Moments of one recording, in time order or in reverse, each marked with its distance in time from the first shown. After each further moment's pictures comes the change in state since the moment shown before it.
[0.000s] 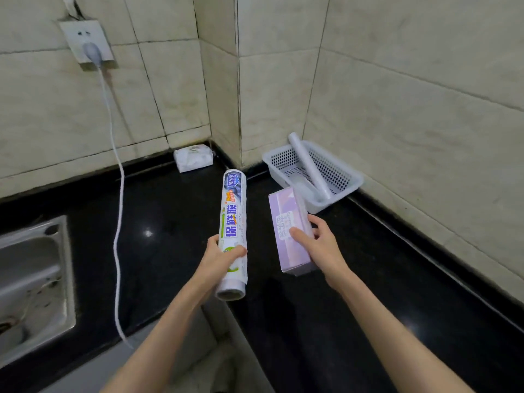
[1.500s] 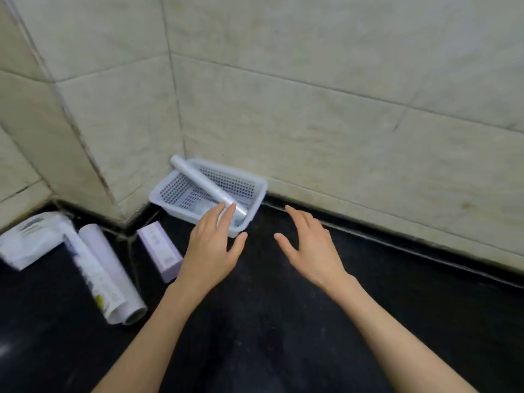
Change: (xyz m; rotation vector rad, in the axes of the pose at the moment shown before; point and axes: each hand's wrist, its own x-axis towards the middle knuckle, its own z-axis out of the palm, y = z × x) left_hand 0.123 0.107 0.088 0.857 -0.377 0.991; right_hand 0.041 -0.037 -0.037 -0.928 0.524 -0.055
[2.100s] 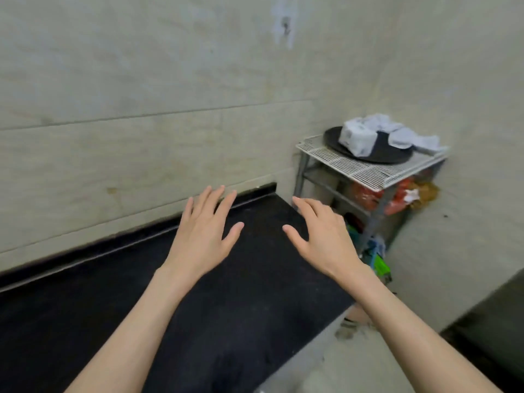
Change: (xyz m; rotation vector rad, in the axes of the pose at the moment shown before) left_hand -0.158 0.536 0.200 -0.041 -0.253 0.966; right_hand -0.457 0.300 -0.321 -0.423 0.448 0.741
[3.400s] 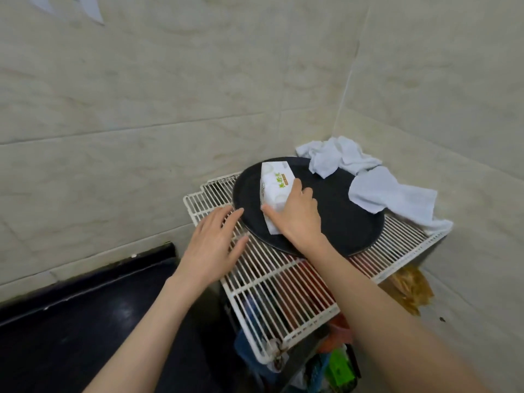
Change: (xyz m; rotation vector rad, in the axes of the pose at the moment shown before) left_hand 0.433 0.215 0.320 -0.105 -0.137 -0.013; right_hand 0.364 0.455 0.067 0.204 -0.035 0.389
